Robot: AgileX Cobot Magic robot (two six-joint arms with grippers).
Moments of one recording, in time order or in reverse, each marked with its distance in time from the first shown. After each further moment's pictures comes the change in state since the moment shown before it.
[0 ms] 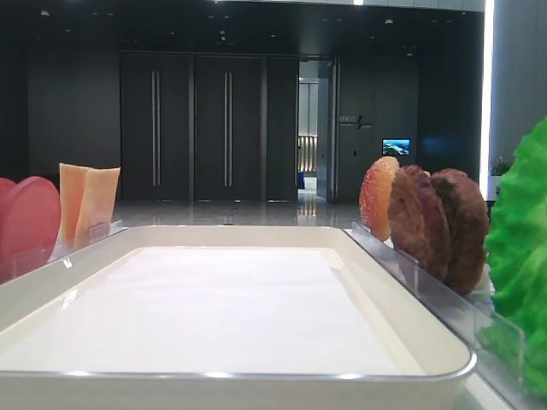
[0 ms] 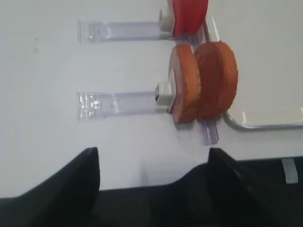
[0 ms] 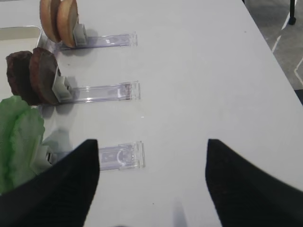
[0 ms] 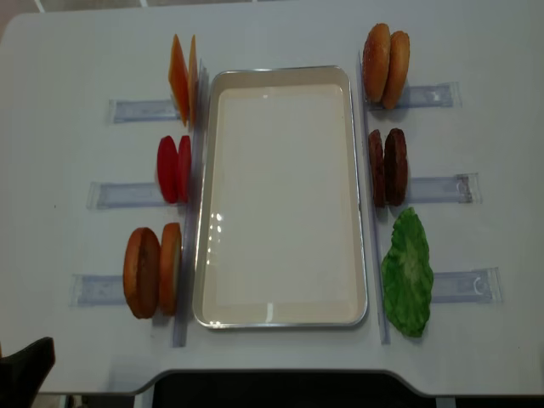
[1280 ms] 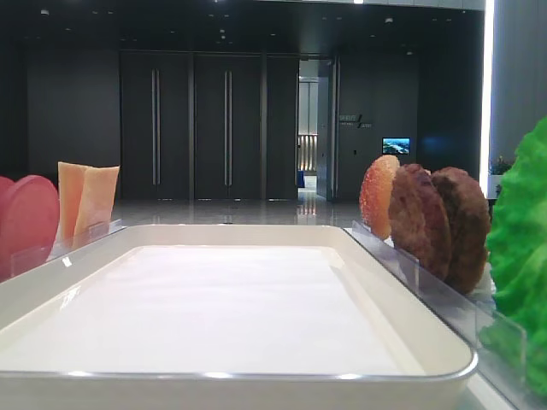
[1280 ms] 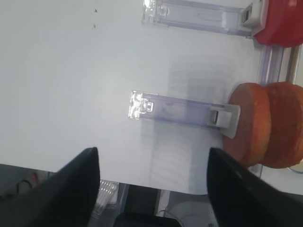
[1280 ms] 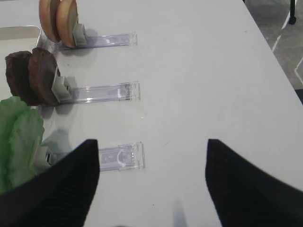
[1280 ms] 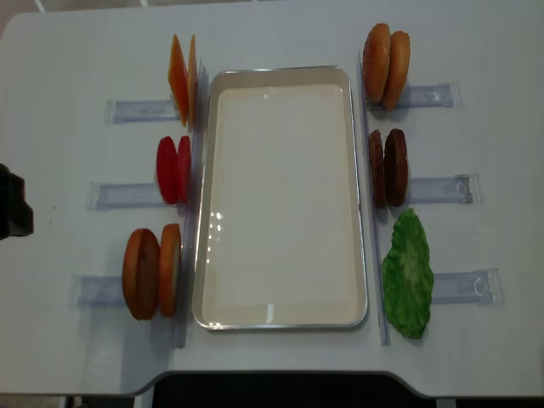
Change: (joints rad) left arm -0.001 0.758 -0.374 0.196 0.010 -0.224; right arm 0.000 0.000 0.000 0.000 0.000 0.000
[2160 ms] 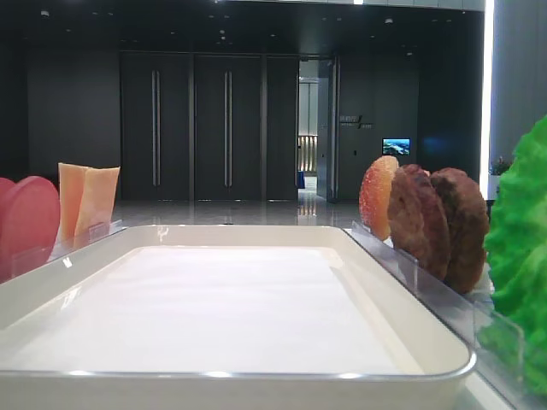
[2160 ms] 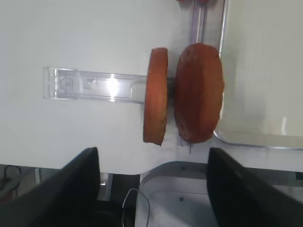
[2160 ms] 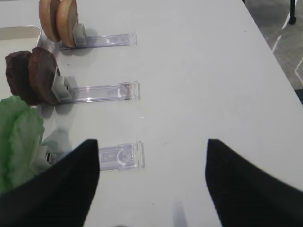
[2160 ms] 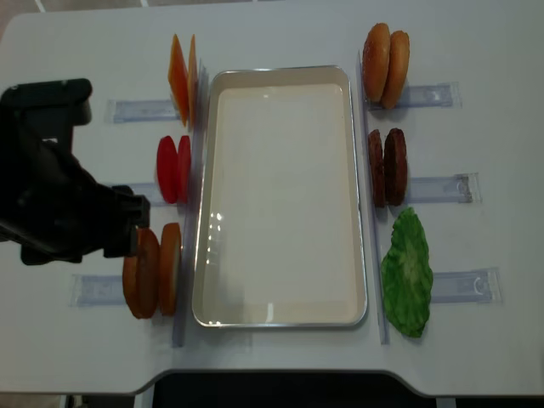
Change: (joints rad) left arm -0.654 0.211 0.000 0.124 -0.009 -0.586; right arm 0.000 0.000 0.000 0.000 0.000 0.000
